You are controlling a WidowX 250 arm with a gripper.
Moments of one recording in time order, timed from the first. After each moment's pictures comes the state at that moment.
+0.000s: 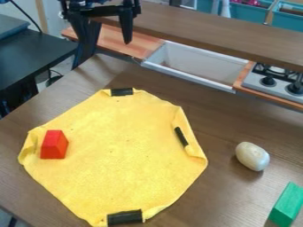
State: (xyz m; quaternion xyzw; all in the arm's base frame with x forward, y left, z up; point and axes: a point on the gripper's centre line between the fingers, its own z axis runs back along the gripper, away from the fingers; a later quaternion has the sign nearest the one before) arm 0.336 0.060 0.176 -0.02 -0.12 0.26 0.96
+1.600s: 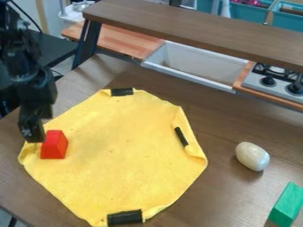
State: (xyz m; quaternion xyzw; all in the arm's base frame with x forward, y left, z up) arm 0.253 0.146 0.028 0.04 -0.03 -0.48 0.88
